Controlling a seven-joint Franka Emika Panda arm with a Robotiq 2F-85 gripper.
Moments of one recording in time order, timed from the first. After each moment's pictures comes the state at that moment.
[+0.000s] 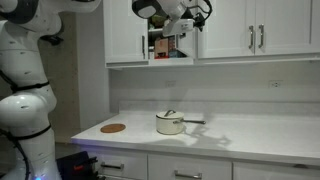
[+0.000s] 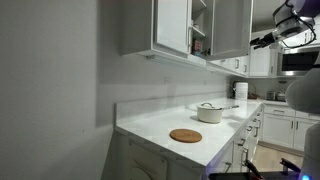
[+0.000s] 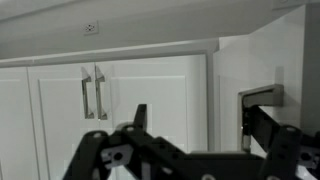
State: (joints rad) arm -0.23 -0.14 -0.33 -1.76 1.25 2.29 -1.42
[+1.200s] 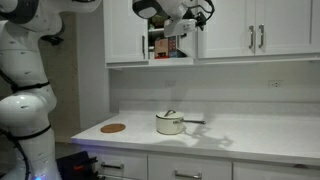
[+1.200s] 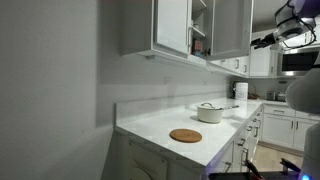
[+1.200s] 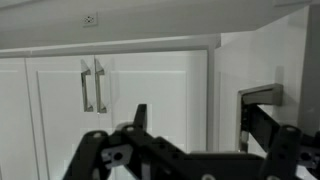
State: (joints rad) arm -0.23 -0.13 -0.35 -1.76 1.30 2.28 -1.49
